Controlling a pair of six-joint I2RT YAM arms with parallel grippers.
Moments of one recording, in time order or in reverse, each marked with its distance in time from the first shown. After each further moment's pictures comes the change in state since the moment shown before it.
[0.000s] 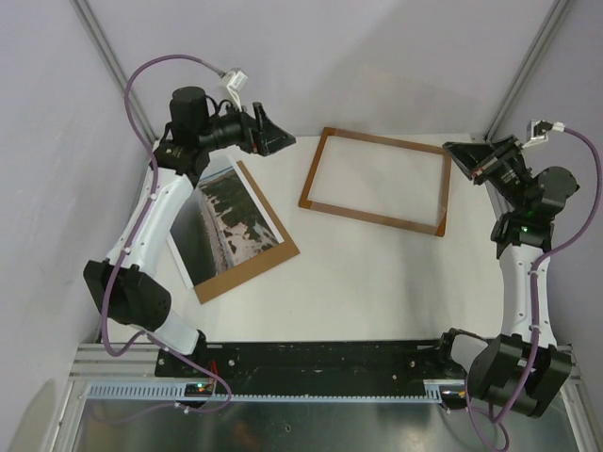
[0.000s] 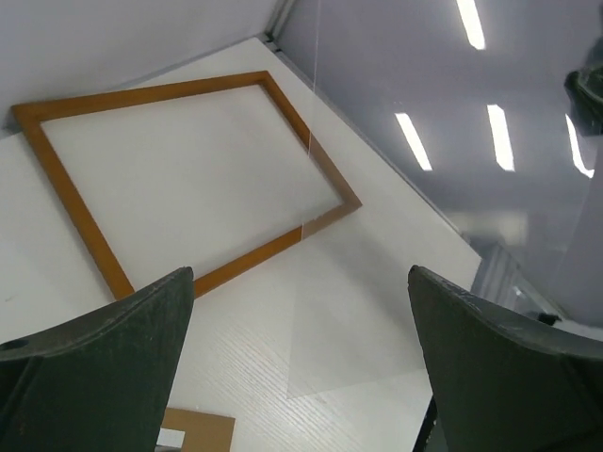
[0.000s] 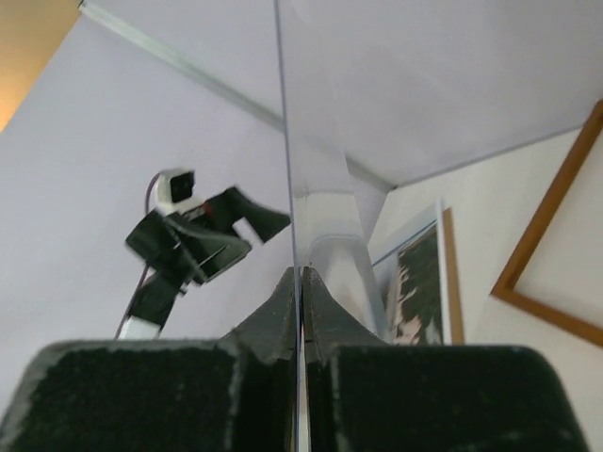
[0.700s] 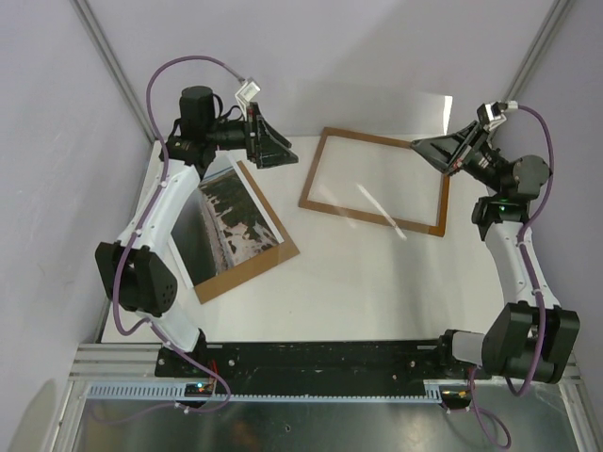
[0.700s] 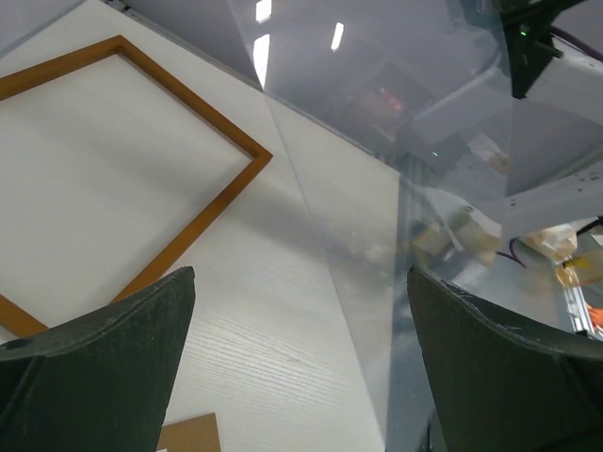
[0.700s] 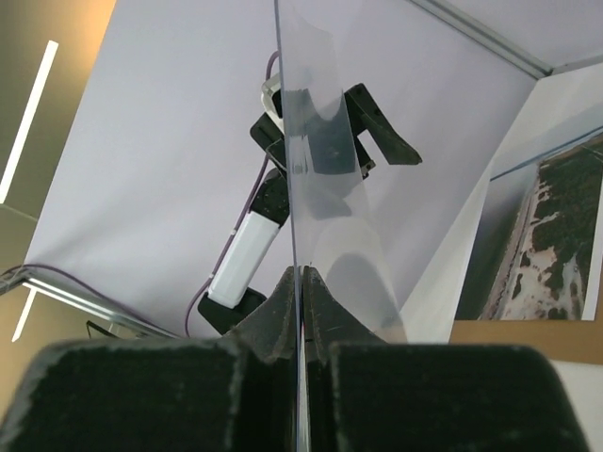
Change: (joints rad) left arm 0.030 0.106 0.027 0.011 0.433 0.133; right arm 0.183 0.166 0.055 0.358 -0.192 0.365
